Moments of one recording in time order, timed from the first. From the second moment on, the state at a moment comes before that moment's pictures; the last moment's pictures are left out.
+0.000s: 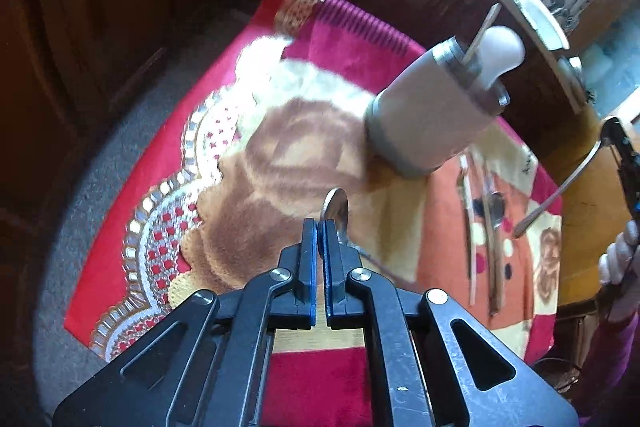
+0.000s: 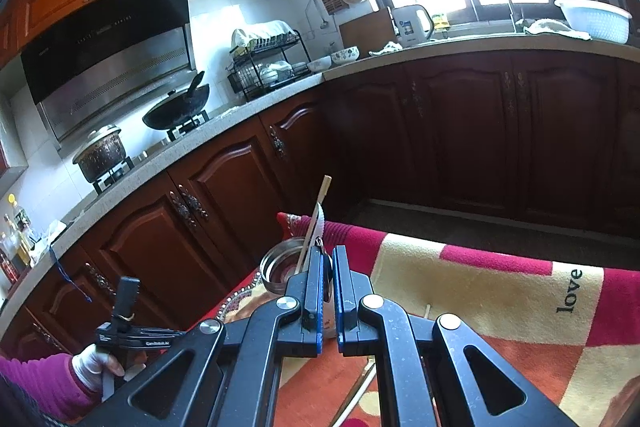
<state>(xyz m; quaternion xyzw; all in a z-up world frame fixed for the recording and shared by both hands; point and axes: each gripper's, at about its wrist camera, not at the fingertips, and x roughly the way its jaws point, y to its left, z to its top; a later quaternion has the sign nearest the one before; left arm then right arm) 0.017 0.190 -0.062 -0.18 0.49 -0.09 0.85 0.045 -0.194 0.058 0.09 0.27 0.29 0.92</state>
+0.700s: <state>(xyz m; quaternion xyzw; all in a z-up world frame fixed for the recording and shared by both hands) 0.085 0.161 0.117 -0.09 0.32 -0.08 0.94 0.088 -0.135 0.117 0.02 0.17 0.23 0.96</state>
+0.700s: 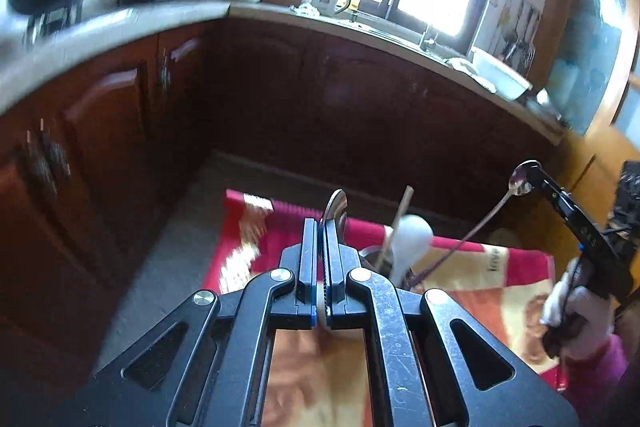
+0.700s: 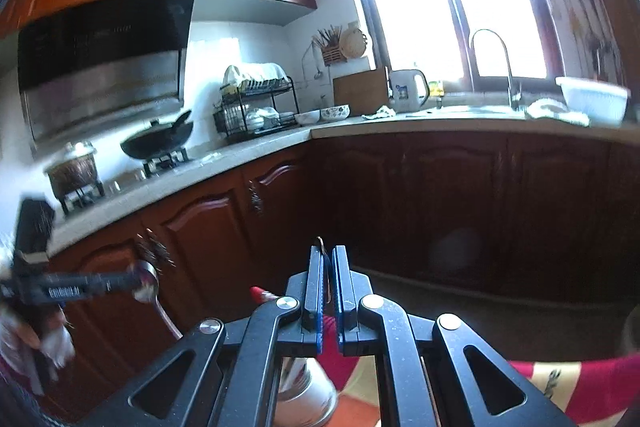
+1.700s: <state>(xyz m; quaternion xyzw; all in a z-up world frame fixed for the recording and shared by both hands) 0.139 0.109 0.047 -0.03 0.38 -0.09 0.92 0.114 -0.131 0.055 0.07 0.26 0.28 0.92</state>
